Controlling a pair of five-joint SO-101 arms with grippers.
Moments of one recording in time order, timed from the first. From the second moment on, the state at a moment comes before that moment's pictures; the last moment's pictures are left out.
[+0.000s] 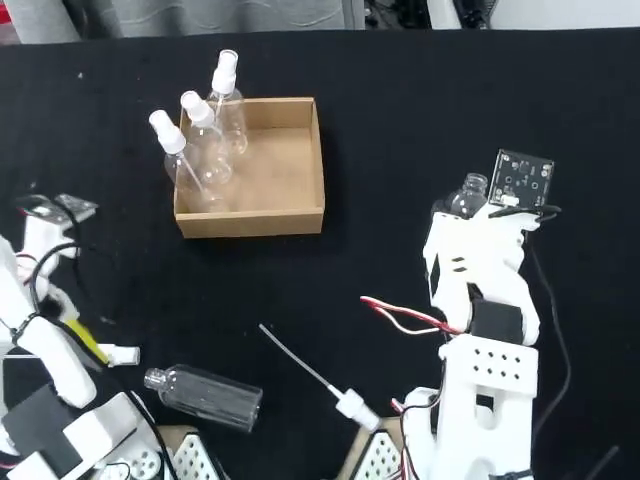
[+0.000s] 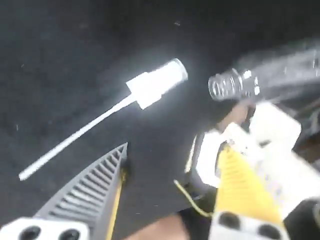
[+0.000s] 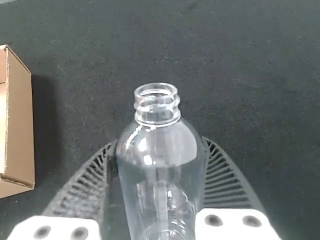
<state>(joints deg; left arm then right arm) -45.2 -15.8 24.1 99.8 -70.4 11.8 -58.2 65.4 37.9 -4.7</state>
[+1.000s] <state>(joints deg) -36.1 -16.9 46.3 75.6 -82.2 11.8 -58.2 65.4 37.9 -4.7</state>
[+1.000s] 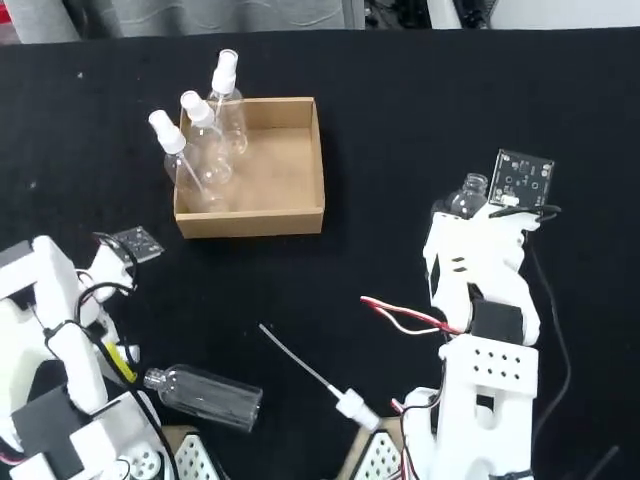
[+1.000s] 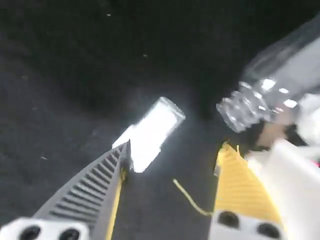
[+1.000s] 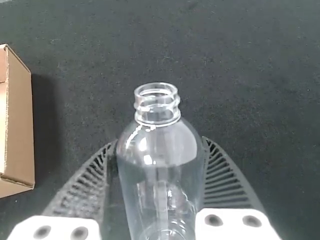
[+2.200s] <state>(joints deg) -36.0 -17.3 53.8 61.1 -72.7 11.8 -58.2 65.4 37.9 -4.7</state>
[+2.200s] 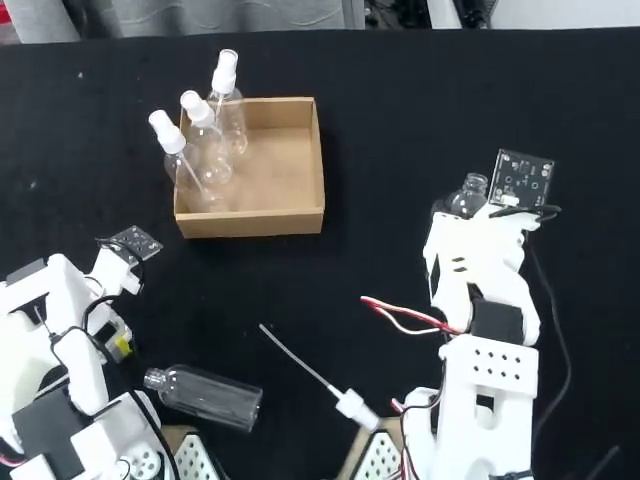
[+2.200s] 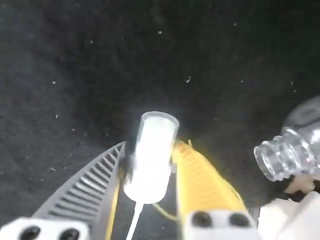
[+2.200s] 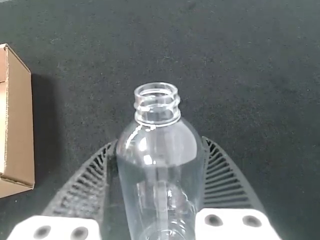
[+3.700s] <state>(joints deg) -36.1 -54.6 52.2 63.3 -21.7 11.8 -58.2 65.4 37.9 -4.7</state>
